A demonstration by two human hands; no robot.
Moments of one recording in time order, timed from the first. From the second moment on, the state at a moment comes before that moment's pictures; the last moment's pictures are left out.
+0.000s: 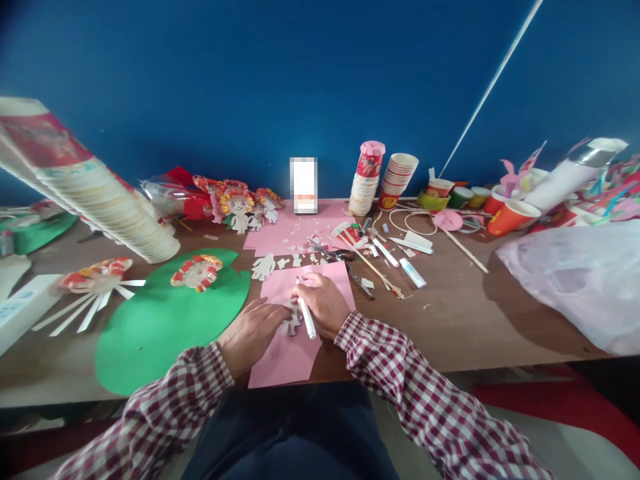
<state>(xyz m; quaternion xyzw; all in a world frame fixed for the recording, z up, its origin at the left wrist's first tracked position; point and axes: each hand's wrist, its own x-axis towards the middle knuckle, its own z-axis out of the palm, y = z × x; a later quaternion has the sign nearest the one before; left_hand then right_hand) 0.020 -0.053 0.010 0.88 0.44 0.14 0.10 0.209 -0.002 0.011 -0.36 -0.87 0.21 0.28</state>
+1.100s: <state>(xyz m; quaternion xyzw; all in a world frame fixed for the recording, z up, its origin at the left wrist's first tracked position) 0.003 0.012 0.005 0.92 0.30 0.18 0.17 0.206 -0.001 0.009 -0.38 -0.85 0.20 0.29</state>
